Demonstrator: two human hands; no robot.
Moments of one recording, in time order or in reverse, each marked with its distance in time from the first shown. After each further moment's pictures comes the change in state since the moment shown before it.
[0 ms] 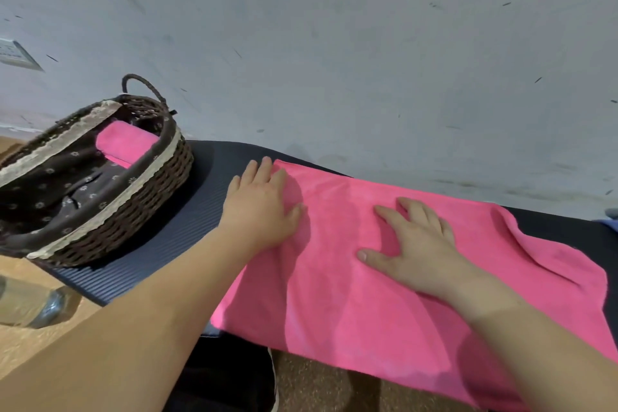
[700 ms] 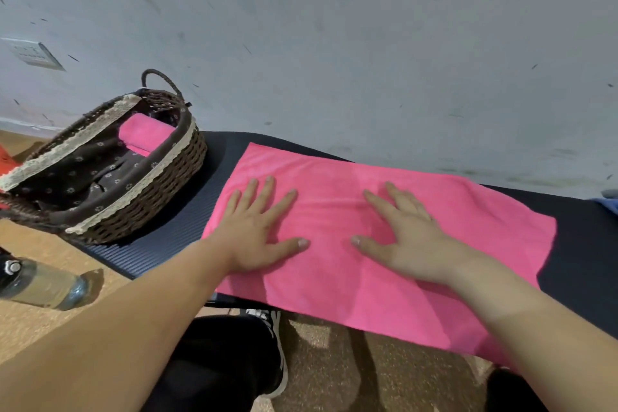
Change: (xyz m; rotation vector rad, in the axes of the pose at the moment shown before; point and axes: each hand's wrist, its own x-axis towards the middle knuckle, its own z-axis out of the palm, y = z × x) left_hand -0.060 -0.037 0.015 0.010 -0.237 0.171; right_hand -0.032 -0.021 -0.009 0.126 -0.088 -0.103
